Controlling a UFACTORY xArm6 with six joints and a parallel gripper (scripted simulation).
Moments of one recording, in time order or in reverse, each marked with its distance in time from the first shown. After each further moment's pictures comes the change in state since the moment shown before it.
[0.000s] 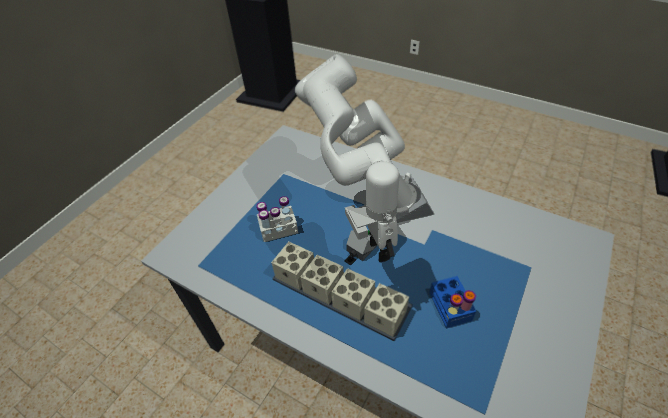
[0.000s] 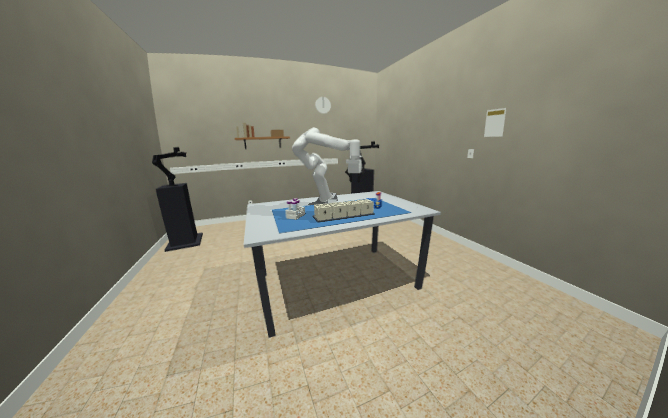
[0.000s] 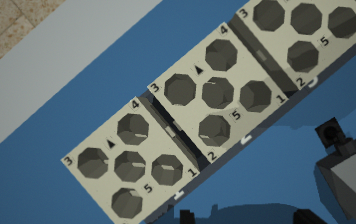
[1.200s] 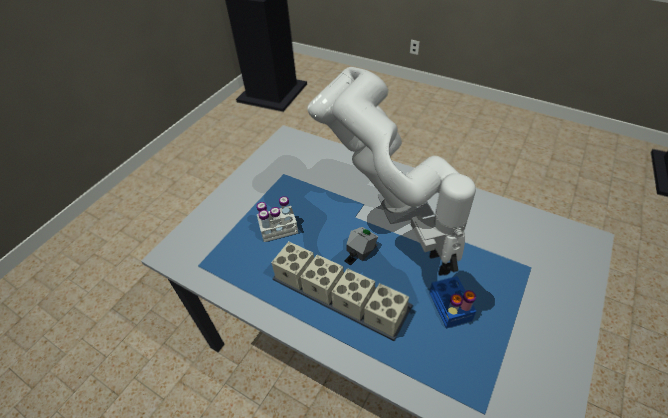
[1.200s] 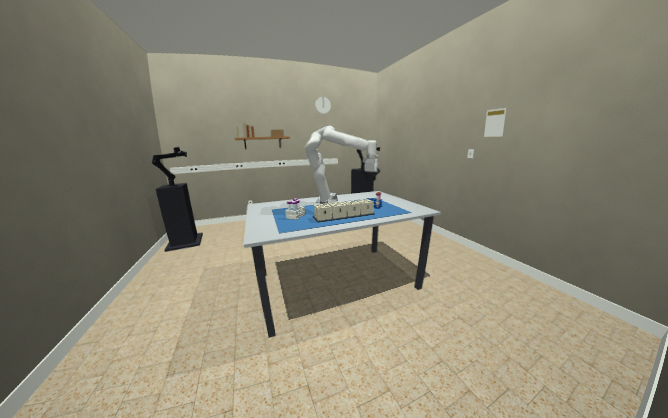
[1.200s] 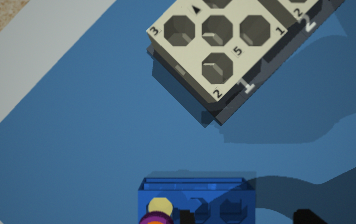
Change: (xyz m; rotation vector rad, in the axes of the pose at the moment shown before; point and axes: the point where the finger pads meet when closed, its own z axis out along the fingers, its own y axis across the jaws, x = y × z) arm -0.131 -0.098 0.003 -0.005 0.013 0.091
